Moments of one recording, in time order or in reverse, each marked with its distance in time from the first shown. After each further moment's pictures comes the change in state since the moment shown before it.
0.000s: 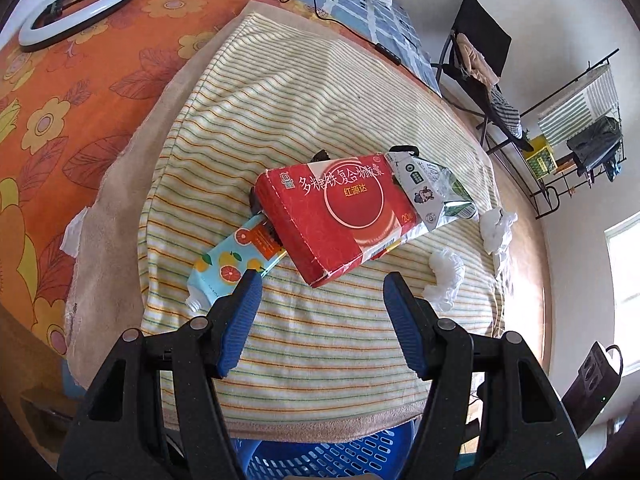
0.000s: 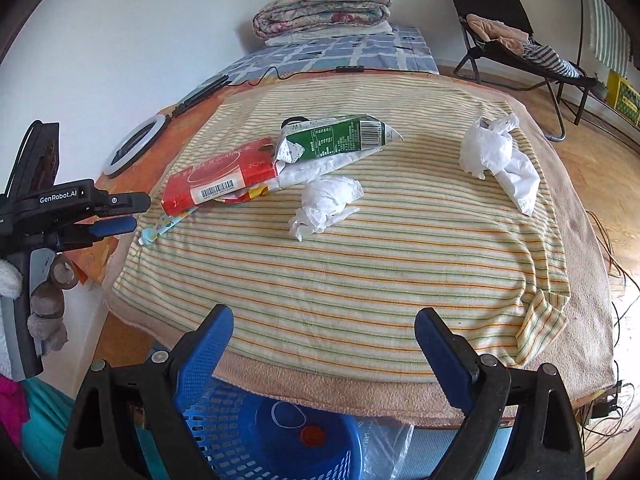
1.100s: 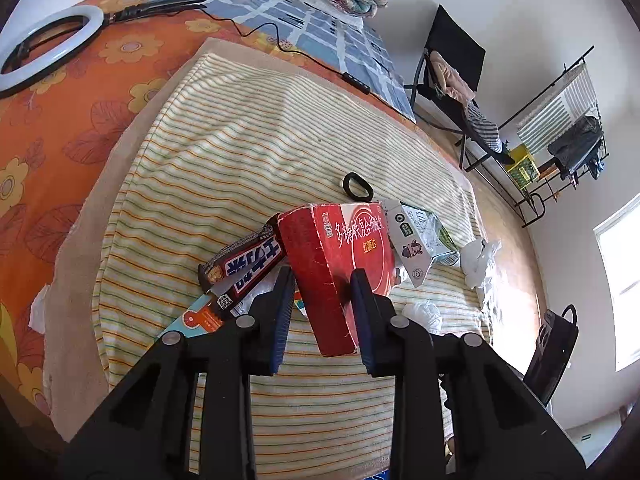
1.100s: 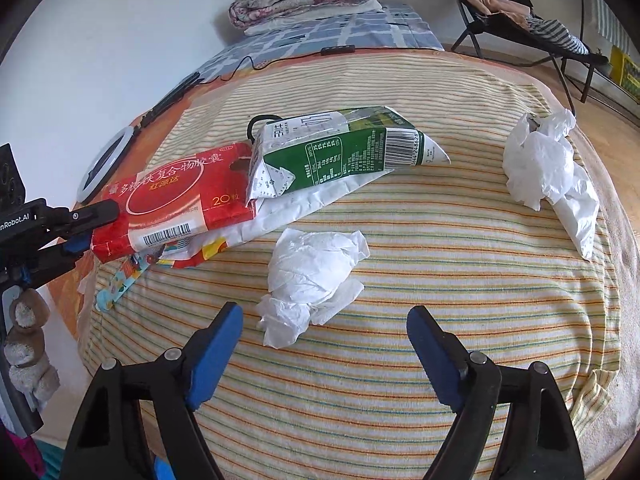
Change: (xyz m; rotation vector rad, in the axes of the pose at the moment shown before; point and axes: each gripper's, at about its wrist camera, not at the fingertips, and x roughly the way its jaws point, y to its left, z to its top) left arm 0.013 -0.035 0.029 0.095 -0.111 -0.049; right arm 0.087 -0.017 0.060 0.085 0.058 0.016
